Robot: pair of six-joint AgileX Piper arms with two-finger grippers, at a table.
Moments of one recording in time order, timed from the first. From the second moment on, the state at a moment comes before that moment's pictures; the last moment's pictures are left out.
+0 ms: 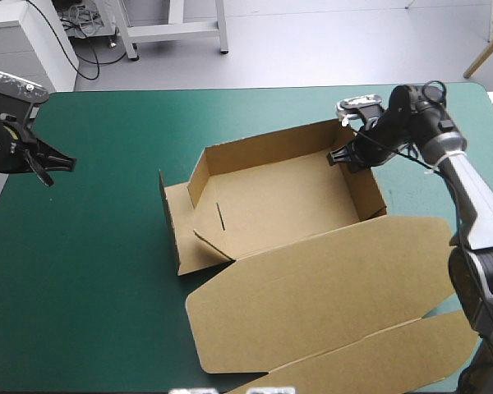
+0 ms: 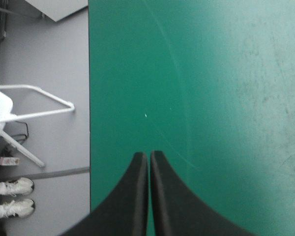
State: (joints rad) left arm -0.04 1.33 -1.62 0.30 1.25 0.14; right arm 0.15 1.84 -1.77 0.20 1.21 -0.24
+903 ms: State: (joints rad) left arm 0.32 1.47 -1.07 -0.74 0.93 0.72; right arm 0.00 1.59 -1.77 0.36 1.23 -0.39
